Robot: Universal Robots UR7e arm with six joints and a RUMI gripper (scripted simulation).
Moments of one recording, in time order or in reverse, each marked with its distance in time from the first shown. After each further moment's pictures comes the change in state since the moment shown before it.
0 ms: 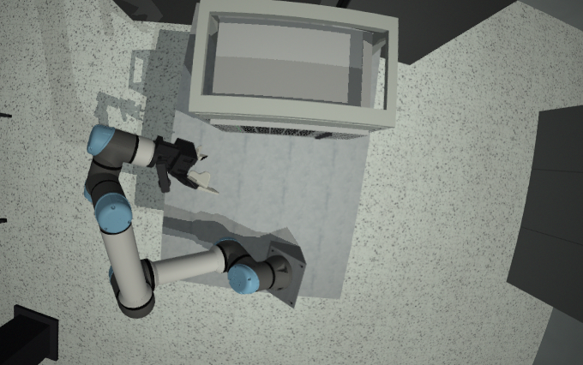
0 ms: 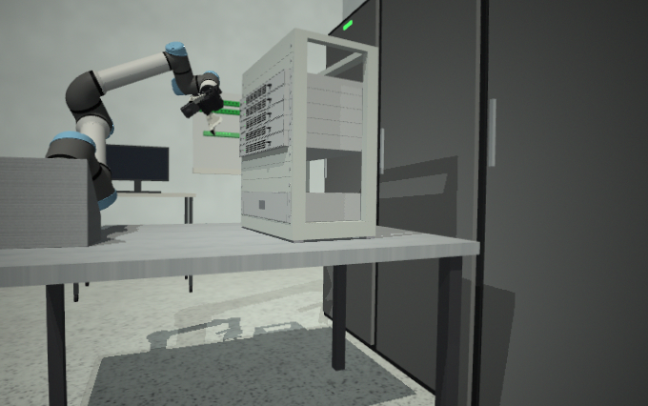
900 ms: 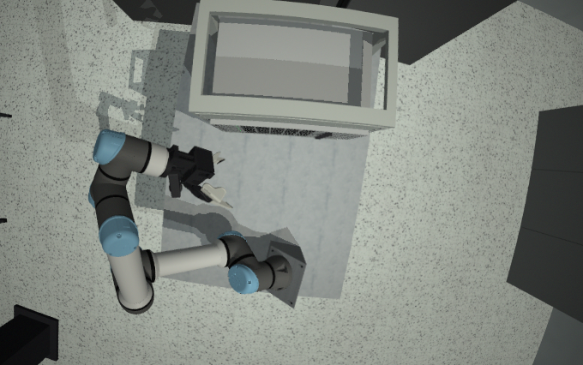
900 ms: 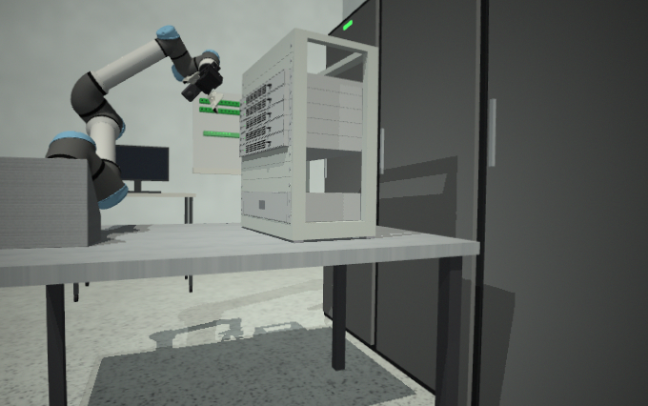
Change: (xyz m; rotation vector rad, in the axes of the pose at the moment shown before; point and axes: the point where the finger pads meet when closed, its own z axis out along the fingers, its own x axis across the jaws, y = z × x) arm -0.074 0.043 0.007 0.025 0.005 0.228
